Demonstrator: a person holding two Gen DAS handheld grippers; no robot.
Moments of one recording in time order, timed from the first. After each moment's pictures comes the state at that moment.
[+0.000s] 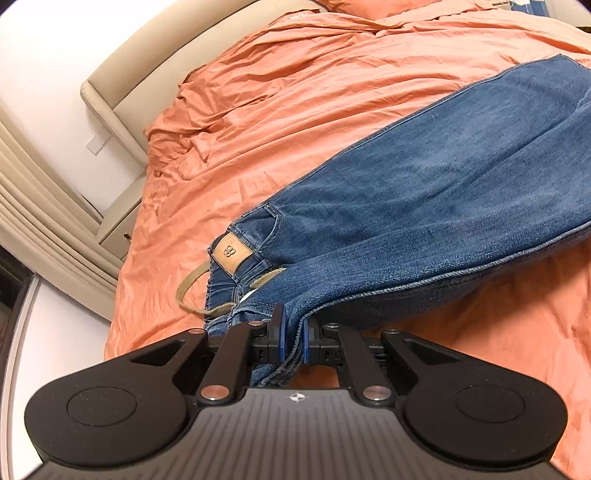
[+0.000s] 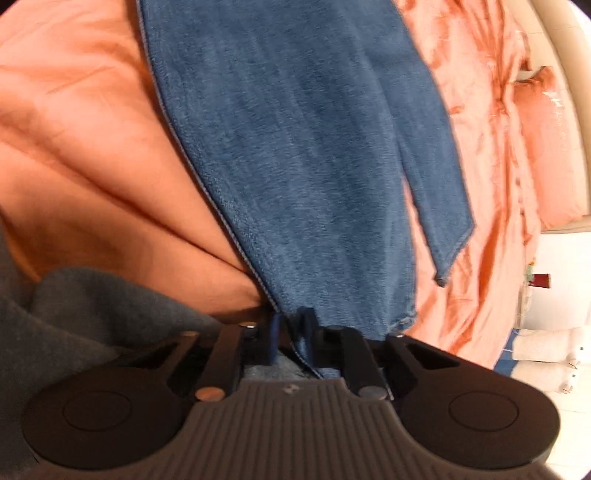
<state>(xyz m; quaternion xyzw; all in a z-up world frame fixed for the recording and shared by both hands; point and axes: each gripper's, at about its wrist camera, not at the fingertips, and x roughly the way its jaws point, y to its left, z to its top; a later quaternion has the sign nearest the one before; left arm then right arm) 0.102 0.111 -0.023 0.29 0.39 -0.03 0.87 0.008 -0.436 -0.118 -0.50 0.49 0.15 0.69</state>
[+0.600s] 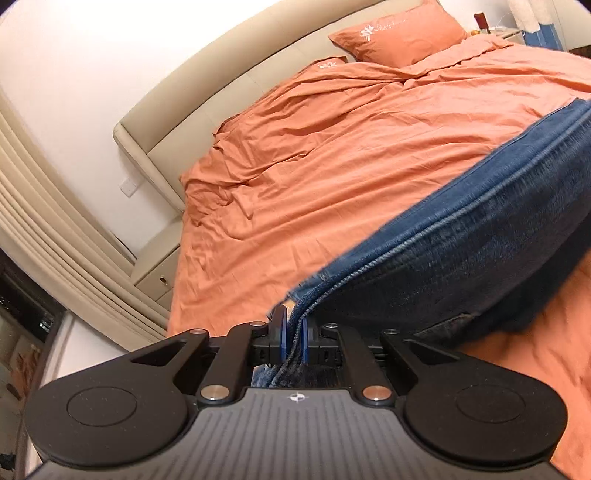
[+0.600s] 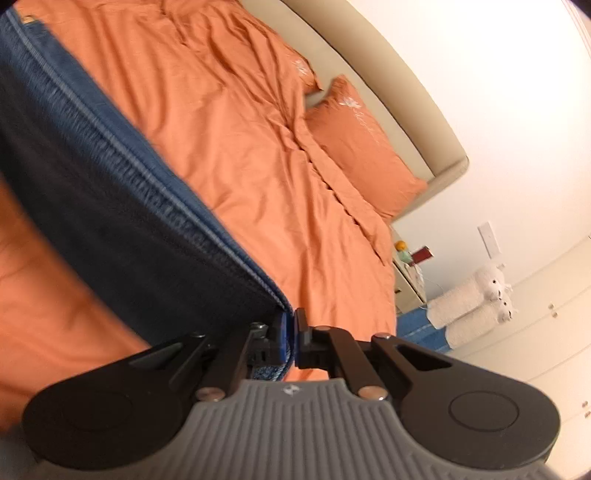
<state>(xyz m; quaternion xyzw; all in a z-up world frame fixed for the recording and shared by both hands) 0.130 0.107 0.062 0.32 0.32 -0.01 0.89 0.054 -0.456 0.062 -0.40 0.34 -0.04 0.85</state>
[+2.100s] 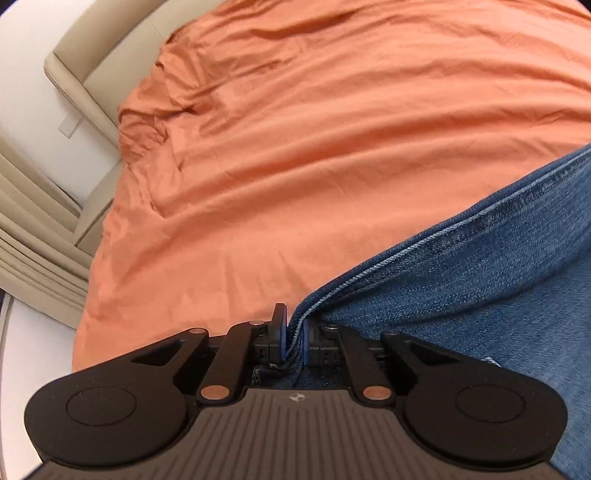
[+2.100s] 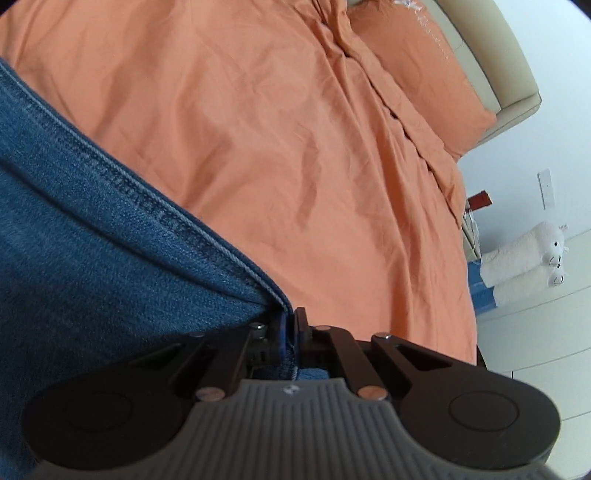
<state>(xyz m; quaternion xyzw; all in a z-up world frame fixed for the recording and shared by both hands) 0.402 0.101 -0.100 0.28 0.46 0.00 0.84 0.377 -0.459 -0.135 -0.36 0.47 -0.06 0.80</state>
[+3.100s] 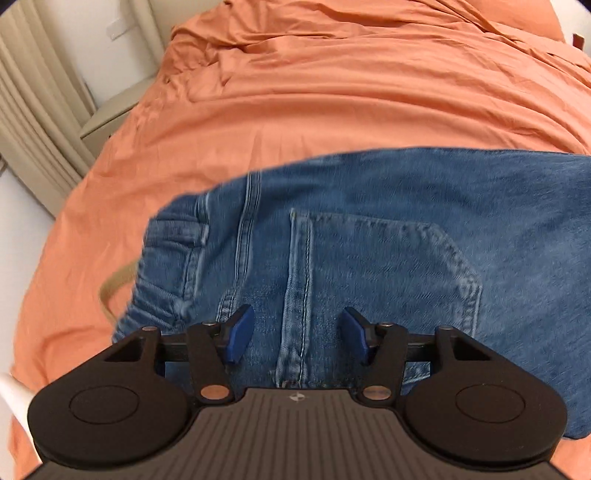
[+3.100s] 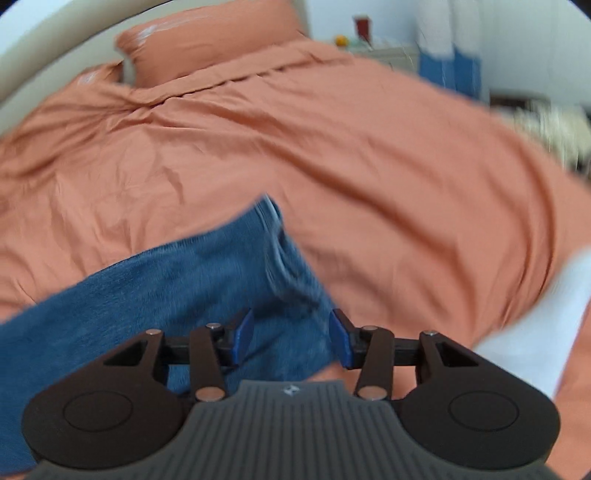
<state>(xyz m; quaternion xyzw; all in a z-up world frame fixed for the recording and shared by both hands) 0.274 0.154 -0.083 0.11 0.48 0.03 0.87 0.205 -0.604 -0.082 0.18 0.42 -0.17 0.87</state>
